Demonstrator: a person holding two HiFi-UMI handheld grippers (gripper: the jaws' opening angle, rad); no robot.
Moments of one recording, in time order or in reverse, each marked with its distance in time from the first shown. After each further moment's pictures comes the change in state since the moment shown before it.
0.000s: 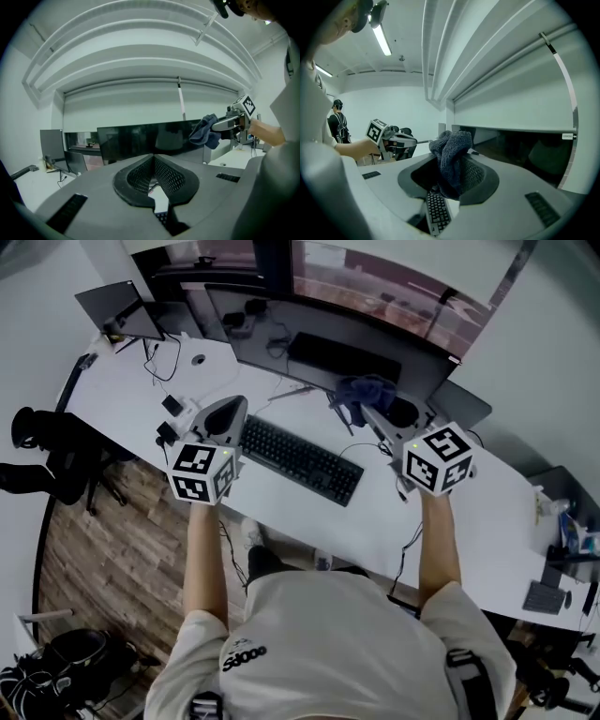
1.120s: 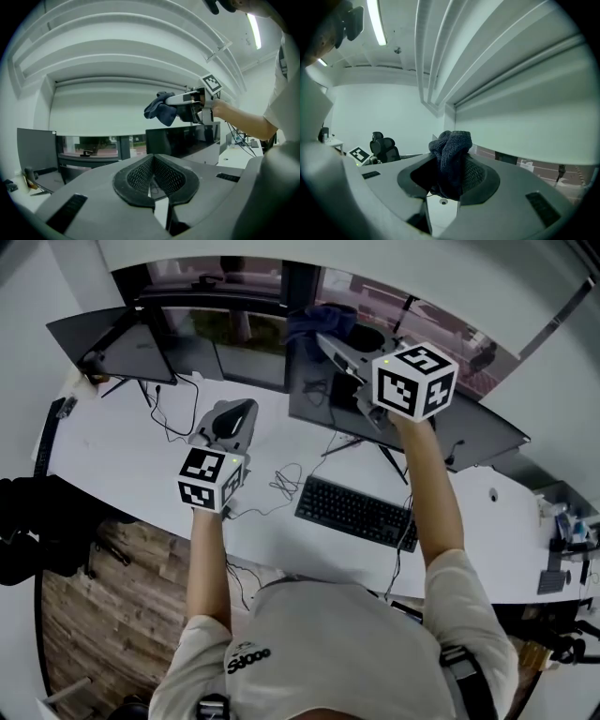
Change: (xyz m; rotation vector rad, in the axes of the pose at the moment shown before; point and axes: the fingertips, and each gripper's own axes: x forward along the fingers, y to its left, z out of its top) left arm 0.073 0.310 -0.004 0.025 -0.086 -0.222; right arm 0.406 0.022 0.197 -0.063 -0.082 -0.043
